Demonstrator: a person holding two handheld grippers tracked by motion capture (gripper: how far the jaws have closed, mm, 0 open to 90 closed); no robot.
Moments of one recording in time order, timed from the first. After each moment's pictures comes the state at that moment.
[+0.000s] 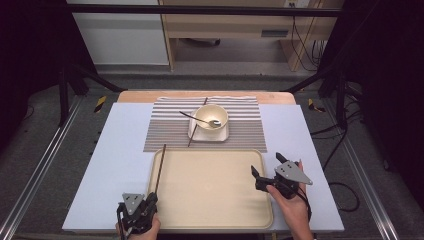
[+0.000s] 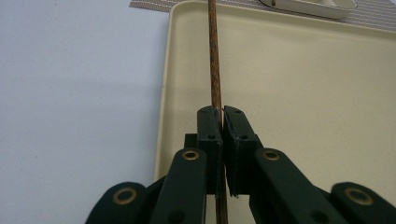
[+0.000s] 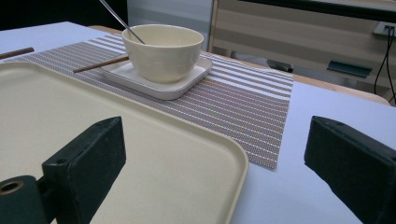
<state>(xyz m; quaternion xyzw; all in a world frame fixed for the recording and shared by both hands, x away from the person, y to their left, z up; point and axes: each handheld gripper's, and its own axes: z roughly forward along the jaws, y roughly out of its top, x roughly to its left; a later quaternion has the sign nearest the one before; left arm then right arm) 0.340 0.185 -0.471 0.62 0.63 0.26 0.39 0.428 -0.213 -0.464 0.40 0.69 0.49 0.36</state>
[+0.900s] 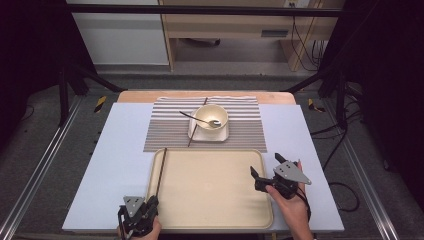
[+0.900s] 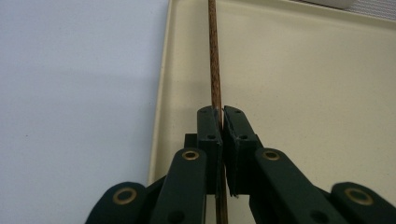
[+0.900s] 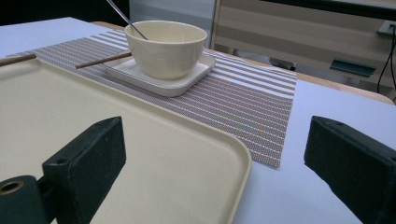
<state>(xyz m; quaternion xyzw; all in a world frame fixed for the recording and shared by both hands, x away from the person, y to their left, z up) 0.336 0.185 -0.479 0.62 0.64 0.25 0.39 0.429 -0.211 -0.465 0.40 0.69 0.49 0.35</state>
